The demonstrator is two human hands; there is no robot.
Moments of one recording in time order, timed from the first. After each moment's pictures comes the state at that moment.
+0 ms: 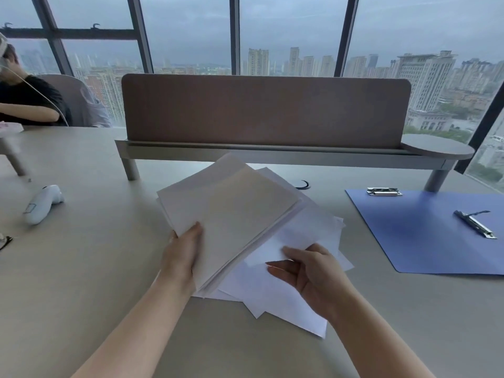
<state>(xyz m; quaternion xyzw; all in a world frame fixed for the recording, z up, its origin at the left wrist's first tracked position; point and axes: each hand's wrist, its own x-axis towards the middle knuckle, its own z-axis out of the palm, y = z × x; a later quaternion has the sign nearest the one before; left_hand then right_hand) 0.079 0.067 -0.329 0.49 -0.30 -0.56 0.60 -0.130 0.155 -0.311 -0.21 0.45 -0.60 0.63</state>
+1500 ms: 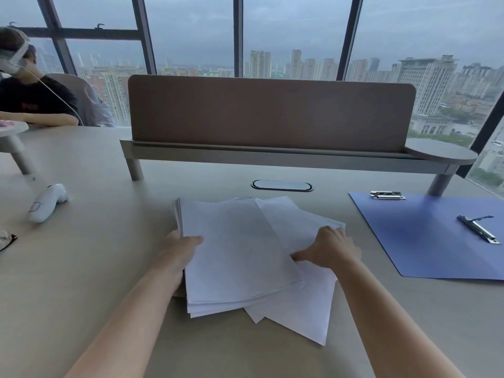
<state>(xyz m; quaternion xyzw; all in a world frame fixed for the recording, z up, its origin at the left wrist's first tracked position) 0.110 0.041 -0.339 0.60 -0.41 -0.50 0.47 -0.170 0.096 -0.307 -0.50 0.85 -0.07 0.14</state>
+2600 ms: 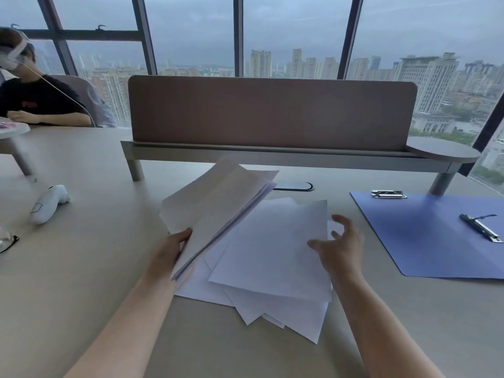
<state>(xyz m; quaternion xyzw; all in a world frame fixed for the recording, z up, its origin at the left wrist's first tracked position) 0.124 0.031 -0.340 0.51 -0.30 -0.62 0.51 -0.167 0.112 -0.331 -0.33 0.69 -0.60 0.24</state>
